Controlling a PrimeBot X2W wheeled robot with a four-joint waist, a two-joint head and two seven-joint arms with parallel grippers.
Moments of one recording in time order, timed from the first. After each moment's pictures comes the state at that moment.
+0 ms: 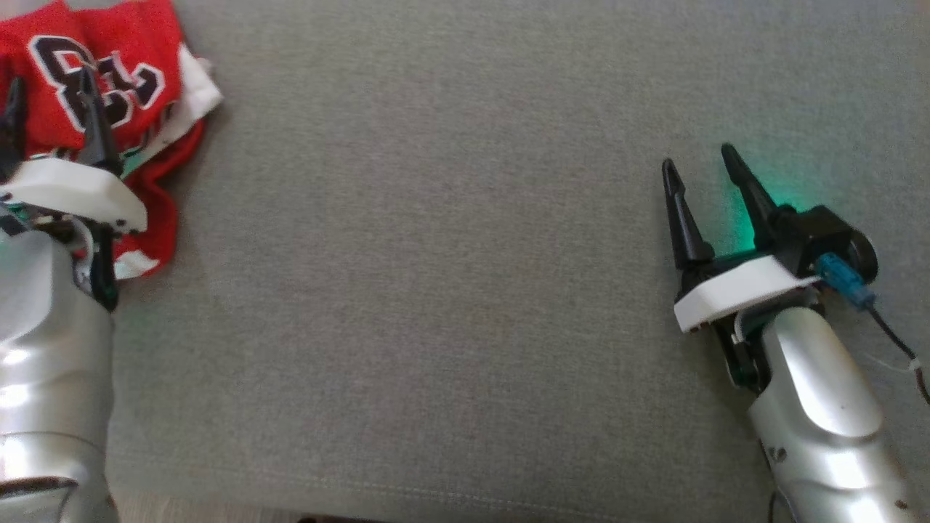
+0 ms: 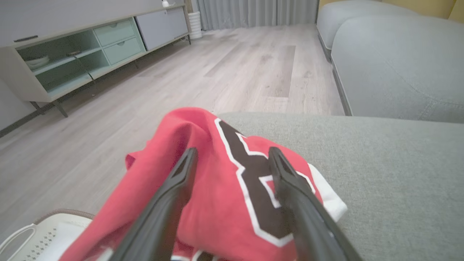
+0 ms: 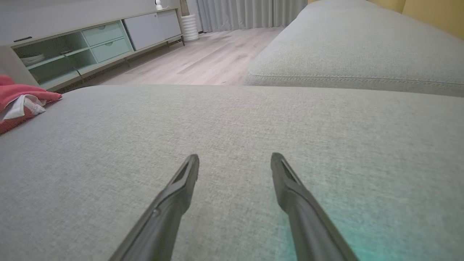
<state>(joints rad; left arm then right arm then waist) -0.85 0.25 0.07 0.97 -0.16 -0.12 -0.22 -0.43 -0.11 0.16 0.52 0.11 0.13 -0.25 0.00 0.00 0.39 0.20</state>
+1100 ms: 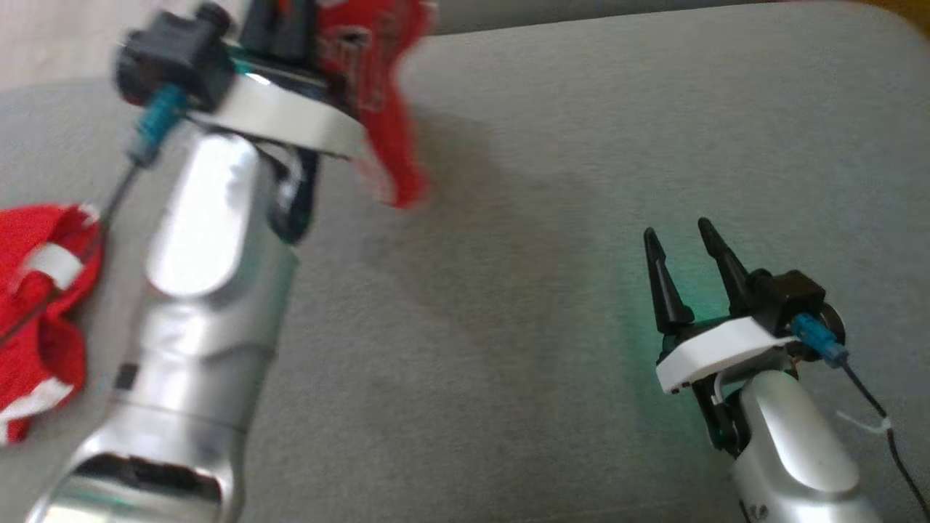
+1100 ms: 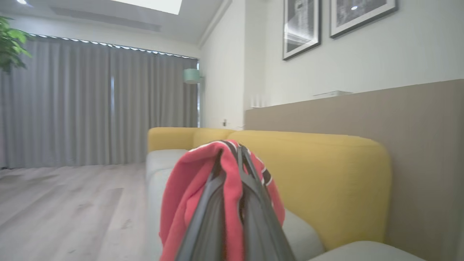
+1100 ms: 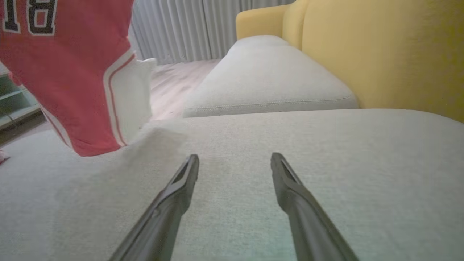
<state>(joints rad) -0.90 0.04 -0.28 0.59 -0.28 -0.13 -0.26 -0.32 -0.06 0.16 0.53 0.16 0.13 -0.26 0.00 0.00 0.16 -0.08</state>
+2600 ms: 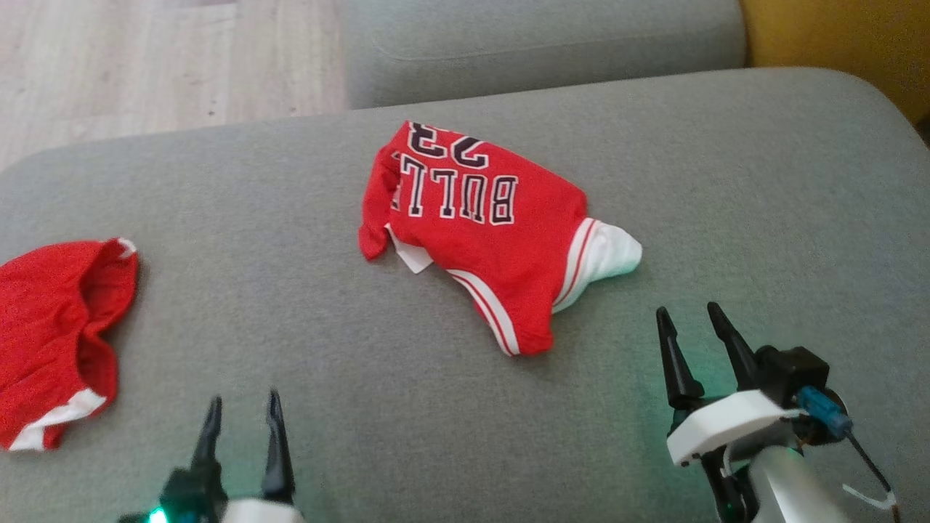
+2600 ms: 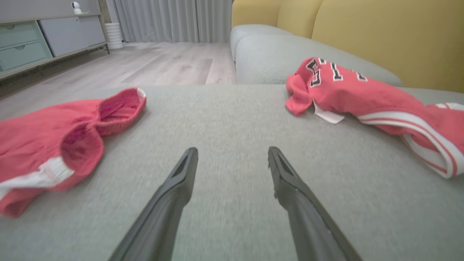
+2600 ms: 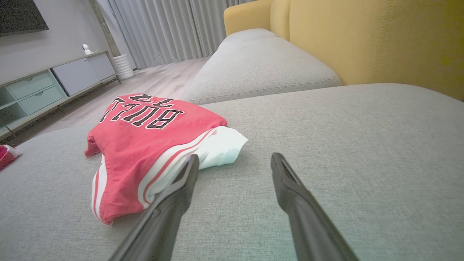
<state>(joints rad) 0.01 0.07 -0.10 0.38 -0.17 0.05 -0.26 -0.17 -0.05 0.13 0.54 0.19 0.13 -0.26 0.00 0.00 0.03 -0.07</state>
